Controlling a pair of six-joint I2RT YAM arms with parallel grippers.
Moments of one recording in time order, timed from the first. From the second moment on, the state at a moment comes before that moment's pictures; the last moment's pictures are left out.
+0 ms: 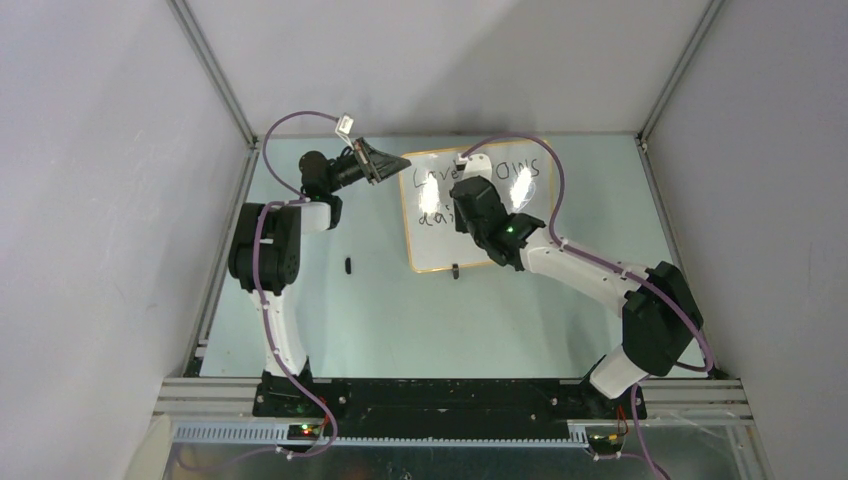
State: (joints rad) left arm -0.12 2.06 1.19 1.19 1.00 -1.00; right arm 0.78 1.58 1.22 -0.18 0.48 0.31
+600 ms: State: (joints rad) left arm -0.12 2.06 1.19 1.19 1.00 -1.00; right arm 0.83 1.57 1.16 -0.21 0.50 0.34
